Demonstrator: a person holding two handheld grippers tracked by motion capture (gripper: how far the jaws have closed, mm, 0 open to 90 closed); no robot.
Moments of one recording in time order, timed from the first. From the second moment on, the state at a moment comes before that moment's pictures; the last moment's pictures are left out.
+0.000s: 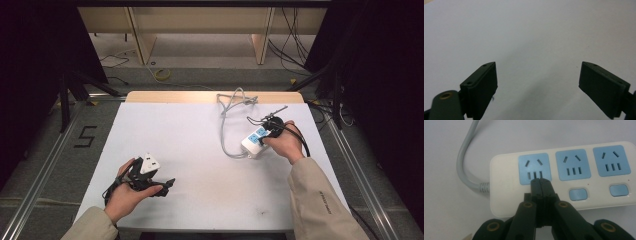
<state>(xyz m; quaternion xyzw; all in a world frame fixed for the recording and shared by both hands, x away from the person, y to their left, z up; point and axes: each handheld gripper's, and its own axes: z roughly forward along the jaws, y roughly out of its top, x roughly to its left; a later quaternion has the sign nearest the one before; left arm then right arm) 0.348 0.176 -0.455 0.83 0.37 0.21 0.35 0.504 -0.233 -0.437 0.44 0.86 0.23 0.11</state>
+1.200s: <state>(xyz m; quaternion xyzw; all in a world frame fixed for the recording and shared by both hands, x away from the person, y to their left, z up) 0.348 0.175 -0.455 0.83 0.37 0.21 0.35 0.501 -0.227 -0.439 0.44 0.86 0.22 0.13</state>
